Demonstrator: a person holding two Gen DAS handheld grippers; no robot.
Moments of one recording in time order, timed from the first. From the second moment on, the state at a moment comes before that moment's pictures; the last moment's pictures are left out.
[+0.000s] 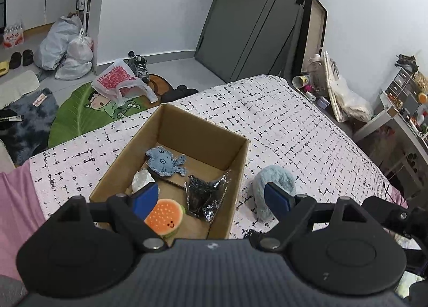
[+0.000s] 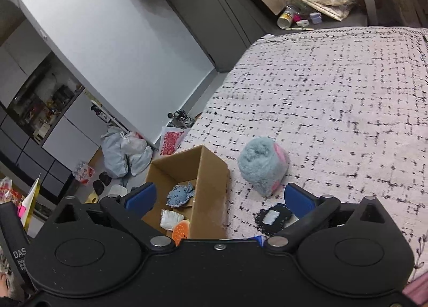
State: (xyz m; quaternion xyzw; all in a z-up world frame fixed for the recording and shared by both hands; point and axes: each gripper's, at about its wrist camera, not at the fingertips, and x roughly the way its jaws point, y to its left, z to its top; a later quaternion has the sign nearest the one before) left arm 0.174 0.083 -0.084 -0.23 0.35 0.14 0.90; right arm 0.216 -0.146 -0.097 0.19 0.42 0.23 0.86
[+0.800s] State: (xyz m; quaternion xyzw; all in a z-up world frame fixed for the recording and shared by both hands) left arm 0.165 0.024 -0.069 -0.17 0.40 0.15 0.89; right arm 0.201 -0.207 -0.105 0.23 0.44 0.25 0.83
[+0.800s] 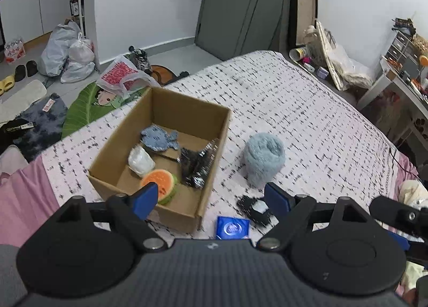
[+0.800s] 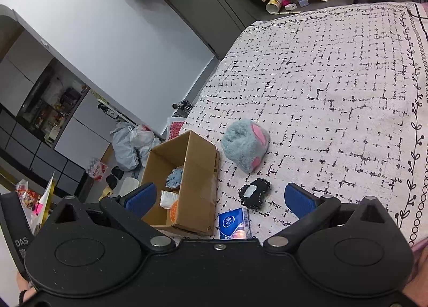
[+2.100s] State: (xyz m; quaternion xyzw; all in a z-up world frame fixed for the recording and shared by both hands) left arm 0.178 -0.015 -0.174 -0.23 0.47 0.16 0.84; right arm 0.230 -0.201 -0.178 0.30 0.50 0.22 0.78
